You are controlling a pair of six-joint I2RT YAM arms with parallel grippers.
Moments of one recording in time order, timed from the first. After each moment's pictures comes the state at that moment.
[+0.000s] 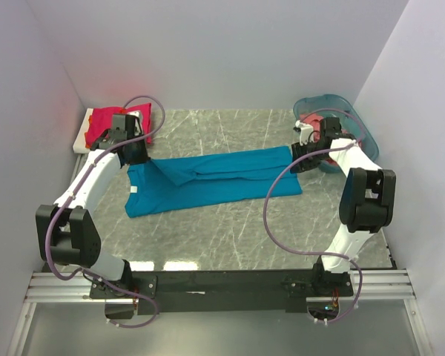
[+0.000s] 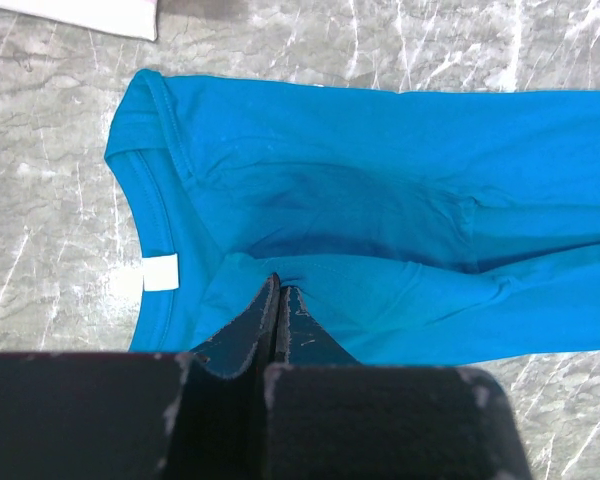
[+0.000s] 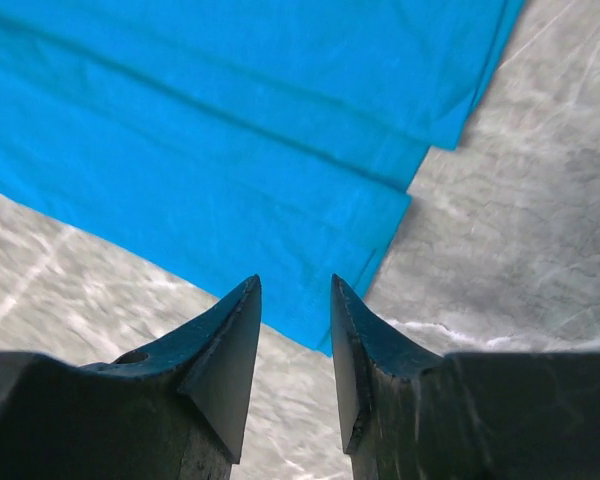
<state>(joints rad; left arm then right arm) -0.11 1.49 1.25 -0.61 -0.02 -0.27 -0.07 1.80 1.32 -0.67 -0.49 -0.38</state>
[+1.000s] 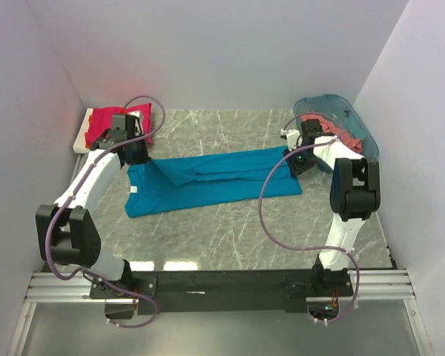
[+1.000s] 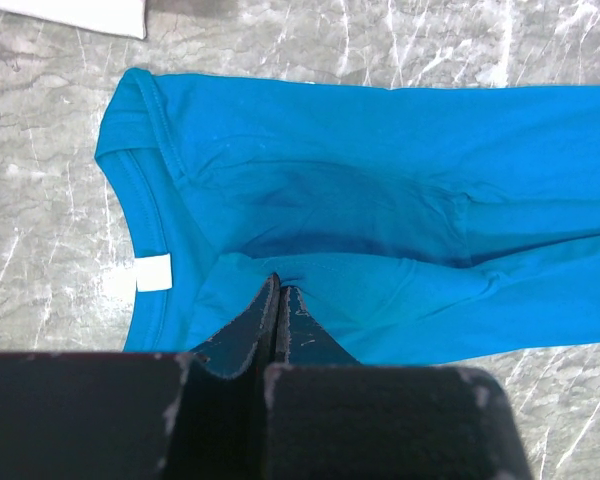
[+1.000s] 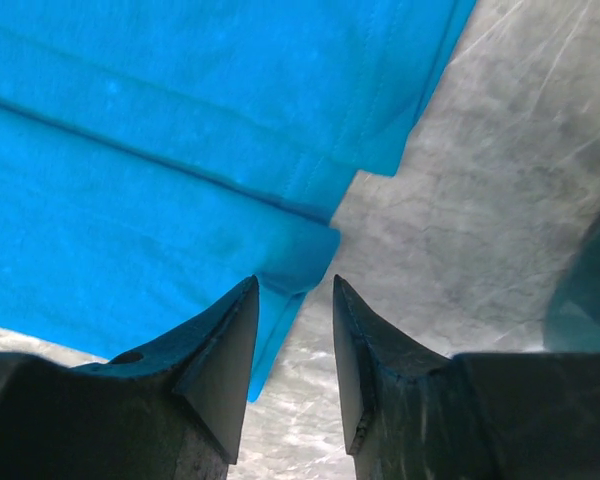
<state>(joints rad) -0.11 1.49 1.25 -0.61 0.00 -0.27 0.03 1.94 1.37 -0.65 -0.17 -0.45</state>
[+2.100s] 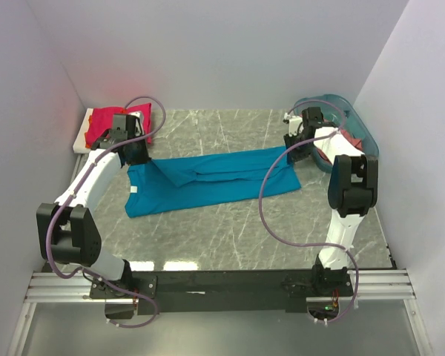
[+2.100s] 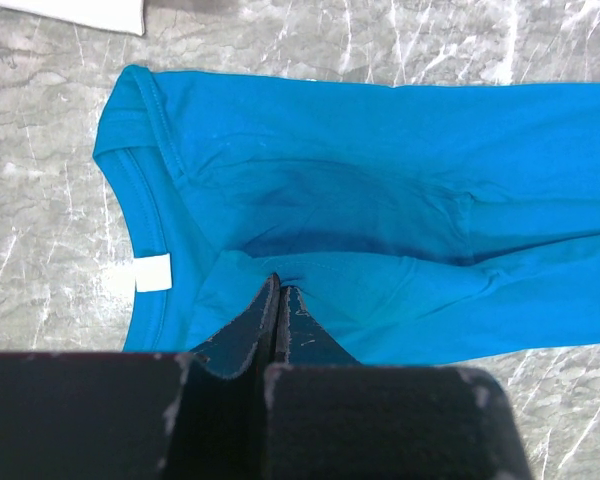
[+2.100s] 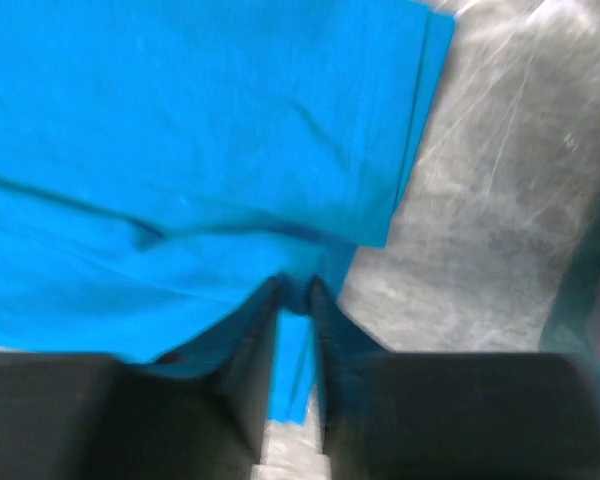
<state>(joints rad) -0.11 1.50 1.25 -0.61 0.00 -0.26 0.03 1.99 1.53 -0.69 -0.25 -0.29</state>
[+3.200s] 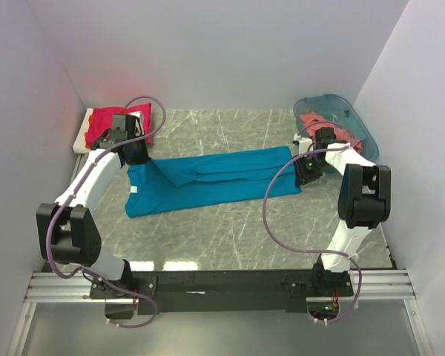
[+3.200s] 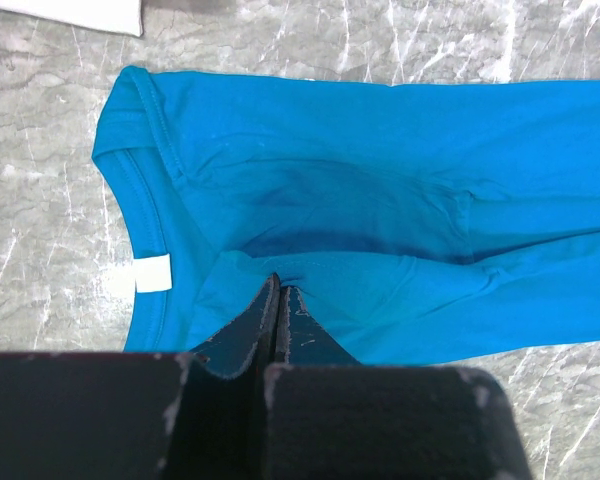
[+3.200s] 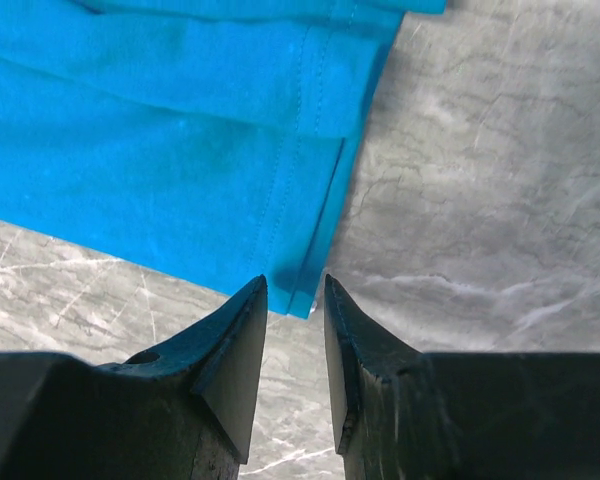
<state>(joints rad) -0.11 1.50 1.25 -0.61 0.00 -0.26 -0.07 1.84 1.24 -0.69 -0.32 -0.37</state>
